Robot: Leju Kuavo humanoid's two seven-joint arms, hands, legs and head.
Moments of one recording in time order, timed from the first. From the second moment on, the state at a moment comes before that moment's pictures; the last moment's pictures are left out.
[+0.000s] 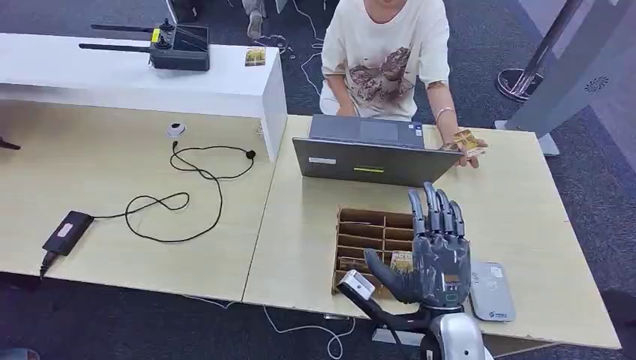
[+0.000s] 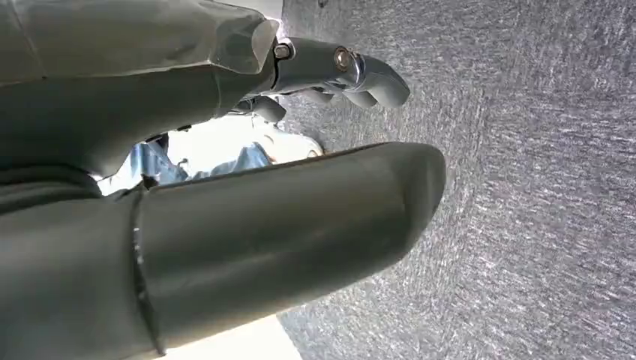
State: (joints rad) left arm -0.02 -0.09 0.14 -0.19 -1.51 -0.35 0.18; right arm -0.01 -0.10 0.50 -1.44 1.49 -0.31 0.11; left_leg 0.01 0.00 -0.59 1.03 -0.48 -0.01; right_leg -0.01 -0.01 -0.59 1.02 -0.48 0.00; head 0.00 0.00
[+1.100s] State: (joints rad) left arm -0.02 -0.09 0.13 -0.19 -1.51 -0.34 0.17; right arm 0.06 -0.07 0.53 -1.40 1.30 -0.41 0.13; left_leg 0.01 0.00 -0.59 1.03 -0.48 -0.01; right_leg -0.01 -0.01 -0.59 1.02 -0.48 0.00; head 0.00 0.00
